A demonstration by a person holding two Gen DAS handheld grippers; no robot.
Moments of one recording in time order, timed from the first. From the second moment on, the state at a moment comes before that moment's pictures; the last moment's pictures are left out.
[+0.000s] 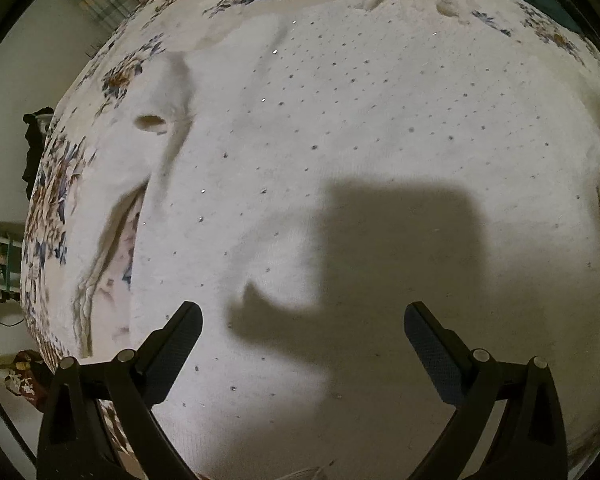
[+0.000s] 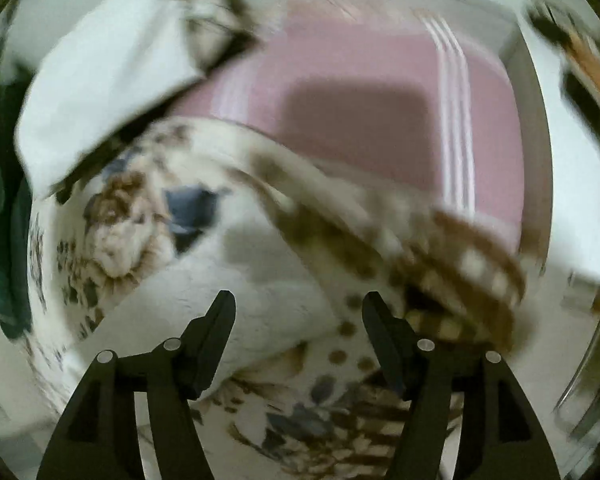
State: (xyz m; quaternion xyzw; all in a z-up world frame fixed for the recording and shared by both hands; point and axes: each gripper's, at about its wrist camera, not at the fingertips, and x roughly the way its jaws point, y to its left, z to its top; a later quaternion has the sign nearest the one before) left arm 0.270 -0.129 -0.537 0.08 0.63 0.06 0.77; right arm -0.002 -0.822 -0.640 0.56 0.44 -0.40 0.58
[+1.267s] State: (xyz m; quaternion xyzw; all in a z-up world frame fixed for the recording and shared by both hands) left arm 0.245 0.136 -0.525 -0.06 0.59 0.21 0.77; right arm 0.514 -0.202 -0.593 0.11 0.56 -0.02 0.82
